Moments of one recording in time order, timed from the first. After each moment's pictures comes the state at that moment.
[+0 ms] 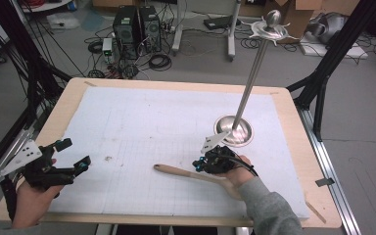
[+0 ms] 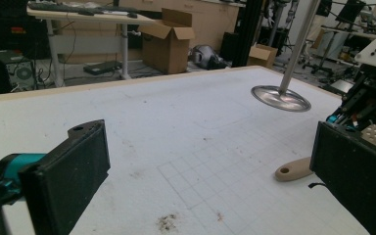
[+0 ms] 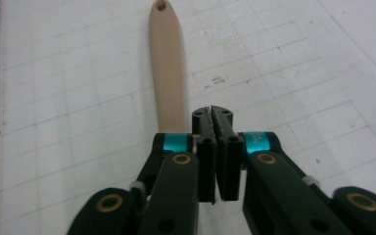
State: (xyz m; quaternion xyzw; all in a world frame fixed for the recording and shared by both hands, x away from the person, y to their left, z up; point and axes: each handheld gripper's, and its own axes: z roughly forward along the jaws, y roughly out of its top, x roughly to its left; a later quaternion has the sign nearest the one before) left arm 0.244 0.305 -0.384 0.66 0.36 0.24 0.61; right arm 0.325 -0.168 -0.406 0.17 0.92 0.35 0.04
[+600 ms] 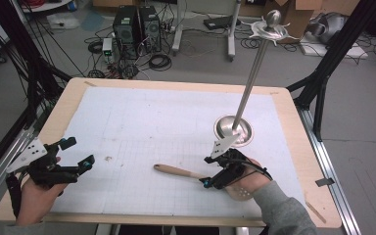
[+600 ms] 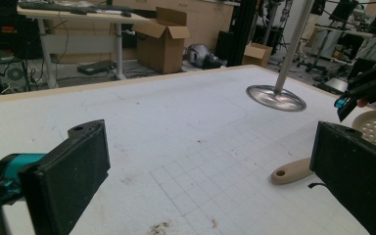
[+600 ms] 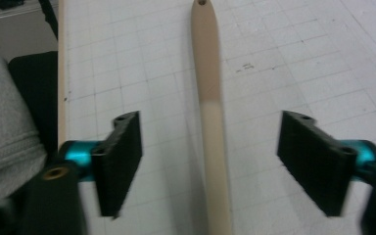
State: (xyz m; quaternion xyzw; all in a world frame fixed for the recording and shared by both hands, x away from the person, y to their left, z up) left arm 0.249 0.299 -0.384 0.67 0.36 0.23 0.61; right arm 0.306 -0.191 -0.387 0.14 0.92 0.36 0.02
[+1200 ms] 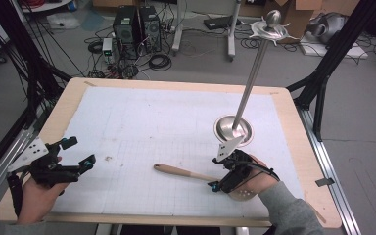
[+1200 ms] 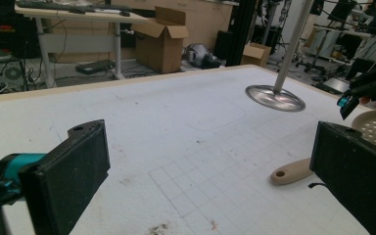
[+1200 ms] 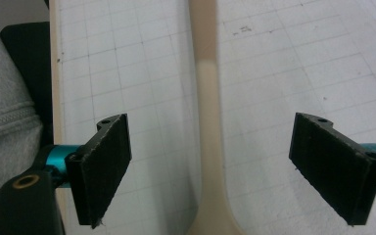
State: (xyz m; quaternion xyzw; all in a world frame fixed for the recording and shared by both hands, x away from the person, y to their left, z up) left arm 0.251 0.297 -0.385 0.67 0.36 0.23 0.61; right arm 0.304 -0.205 -0.388 0.13 0.94 0.32 0.02
